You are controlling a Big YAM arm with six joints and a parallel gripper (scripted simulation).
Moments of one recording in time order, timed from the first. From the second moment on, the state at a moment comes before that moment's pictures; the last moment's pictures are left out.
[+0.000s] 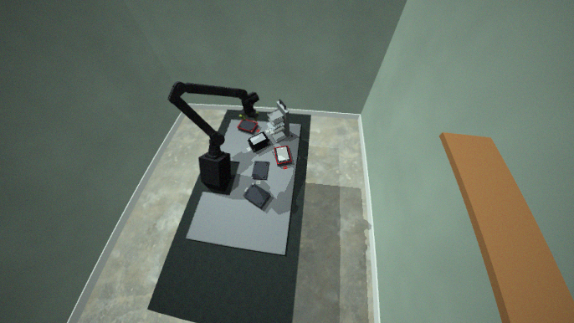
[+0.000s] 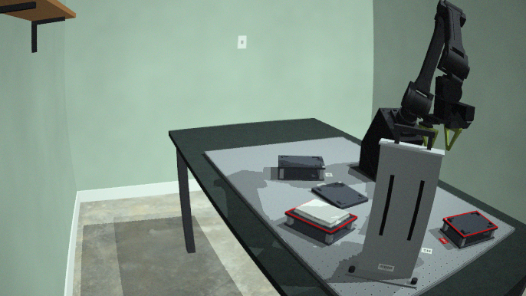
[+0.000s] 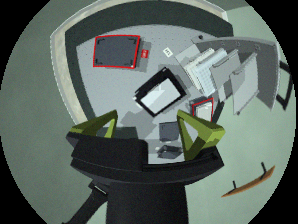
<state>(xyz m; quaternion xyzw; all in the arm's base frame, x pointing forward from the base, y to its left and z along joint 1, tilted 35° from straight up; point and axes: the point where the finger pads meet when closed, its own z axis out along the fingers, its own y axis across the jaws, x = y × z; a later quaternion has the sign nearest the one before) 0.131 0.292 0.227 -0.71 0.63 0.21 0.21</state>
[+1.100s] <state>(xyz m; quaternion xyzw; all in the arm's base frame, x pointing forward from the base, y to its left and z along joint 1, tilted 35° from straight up) 0.182 0.255 0.203 -0.47 0.83 0.27 0.13</state>
